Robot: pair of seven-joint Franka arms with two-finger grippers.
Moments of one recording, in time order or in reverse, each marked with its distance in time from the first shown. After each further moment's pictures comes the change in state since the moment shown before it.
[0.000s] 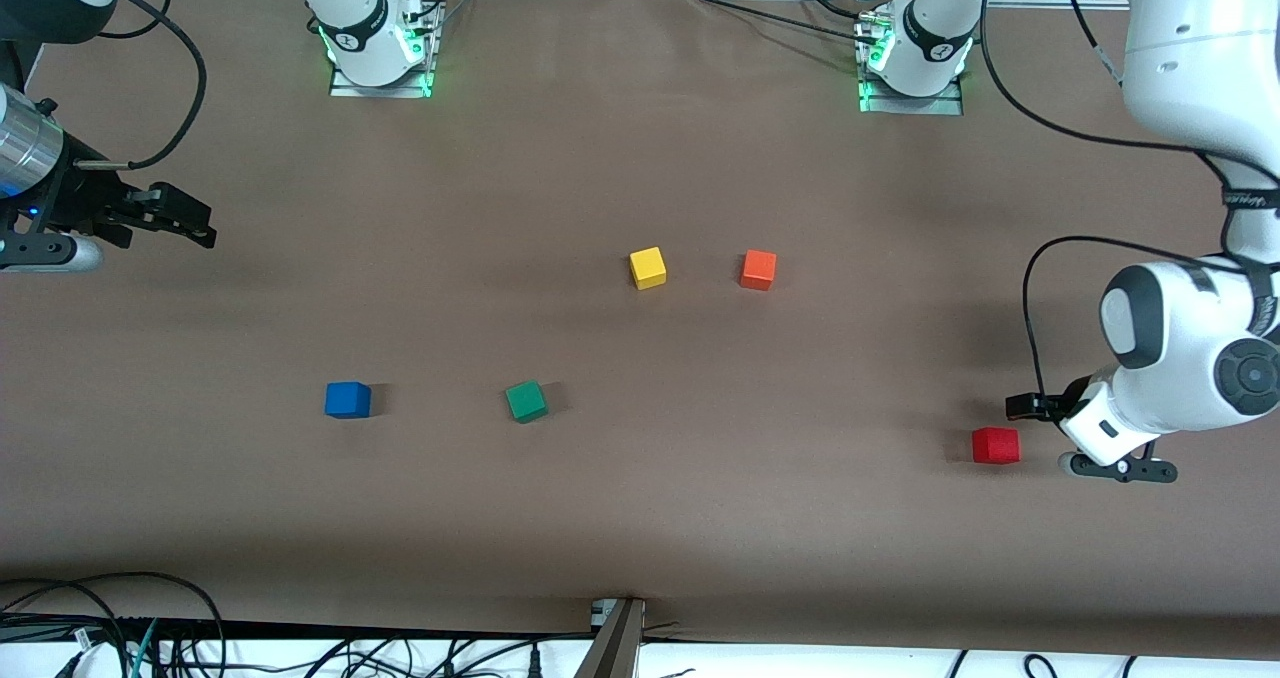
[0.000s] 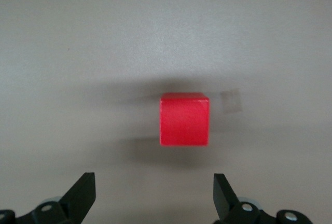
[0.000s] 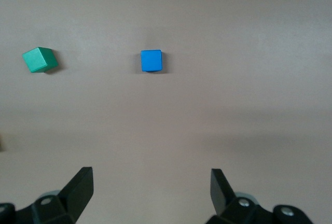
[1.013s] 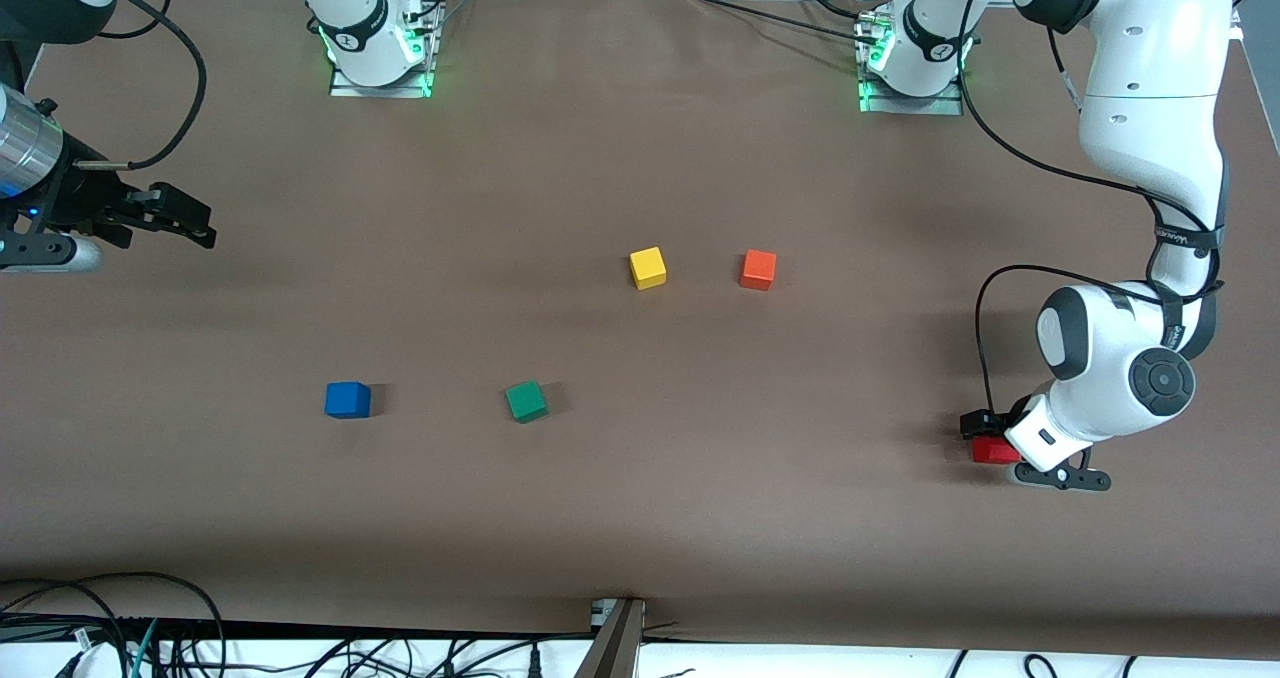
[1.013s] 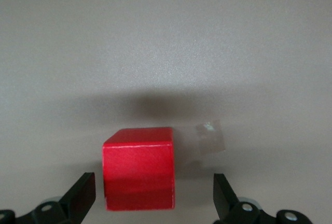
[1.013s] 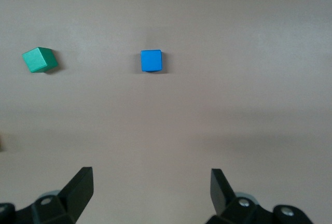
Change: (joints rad) left arm -0.019 0.086 -0.028 -0.026 -0.036 0.190 0.003; right arm 0.000 0.000 0.000 0.000 0.000 0.000 0.000
